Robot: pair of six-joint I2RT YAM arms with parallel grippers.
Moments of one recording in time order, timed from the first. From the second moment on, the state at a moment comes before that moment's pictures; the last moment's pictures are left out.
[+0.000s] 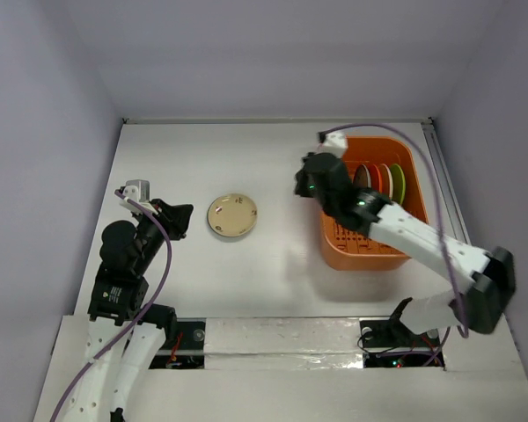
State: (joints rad) left arm -0.18 0.45 0.68 -0.36 0.17 -0.46; right arm 0.85 1.48 1.25 -0.27 0.49 0.61
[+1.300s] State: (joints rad) left arm -0.18 0.45 0.68 -0.36 0.18 -0.46; right arm 0.41 1.51 1.25 -0.63 0.73 0.36
